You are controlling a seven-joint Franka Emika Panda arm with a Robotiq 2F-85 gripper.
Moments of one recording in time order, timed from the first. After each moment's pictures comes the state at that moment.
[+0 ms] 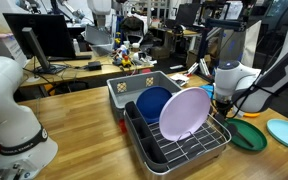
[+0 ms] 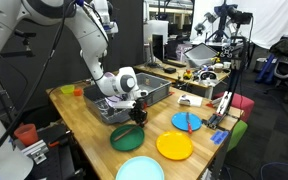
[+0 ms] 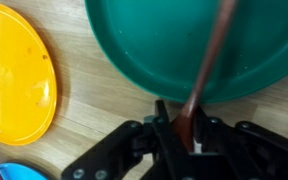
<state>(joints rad) 0.29 0.72 -0.17 -2.07 -0.51 2.72 0.26</state>
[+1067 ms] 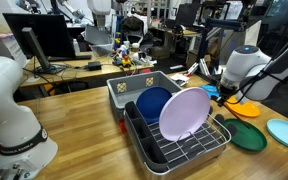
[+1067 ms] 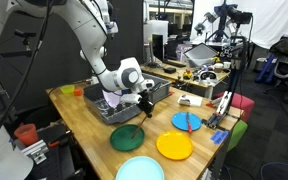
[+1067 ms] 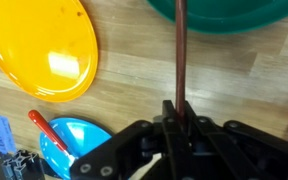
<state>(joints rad) 0.26 0.62 -0.23 -2.13 -0.45 2.91 0.24</state>
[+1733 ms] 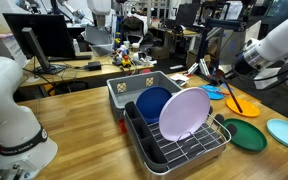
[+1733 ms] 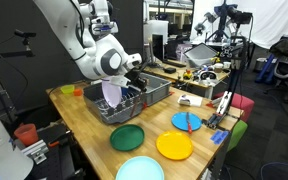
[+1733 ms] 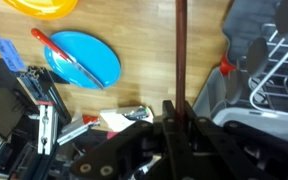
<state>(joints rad) 0.42 0.27 -0.40 -2.45 -0.48 3.31 0.30</state>
